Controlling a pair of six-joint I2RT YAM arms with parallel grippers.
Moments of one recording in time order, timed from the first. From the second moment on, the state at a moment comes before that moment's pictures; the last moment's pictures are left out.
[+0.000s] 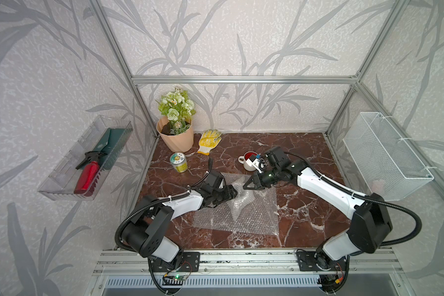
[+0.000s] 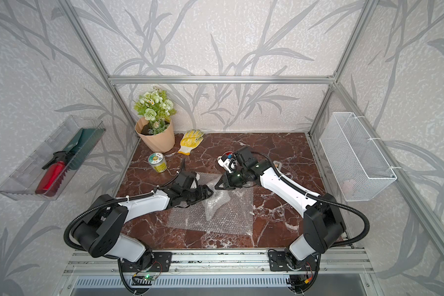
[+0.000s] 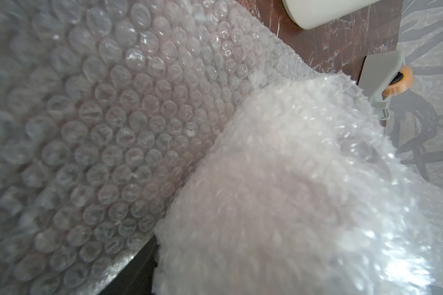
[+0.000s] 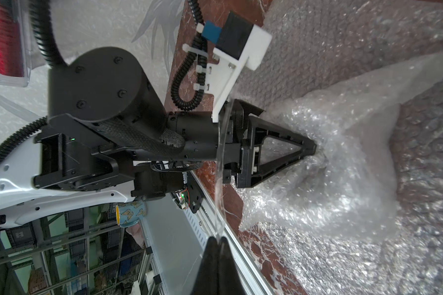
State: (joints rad) left arm -0.55 1.52 0.67 -0.04 0.28 -0.83; right arm 0.63 1.57 1.22 -0.60 -0.78 0.49
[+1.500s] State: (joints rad) left arm -0.56 1.52 0.66 -0.02 0.28 -0.83; right arm 0.75 1.79 1.27 -0.63 -0.46 0.33
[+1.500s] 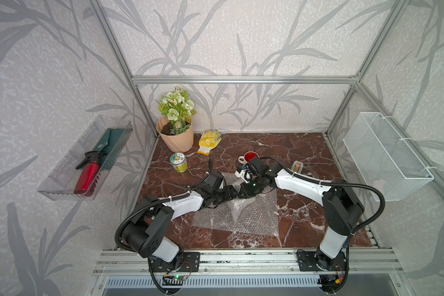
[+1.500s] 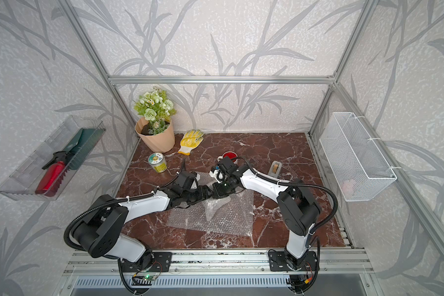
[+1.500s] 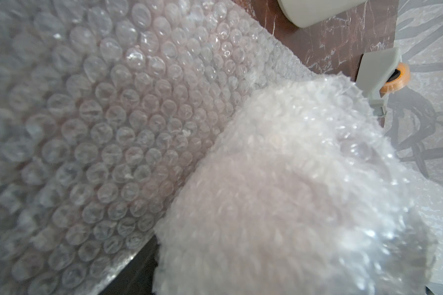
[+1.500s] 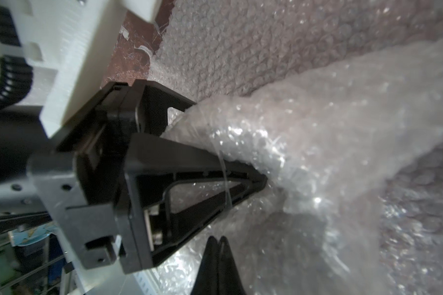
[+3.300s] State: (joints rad) left arm -0.56 1.52 0.66 -0.02 0.29 -0.83; right arm 0.81 1.59 1.17 -0.59 -0.25 0.33
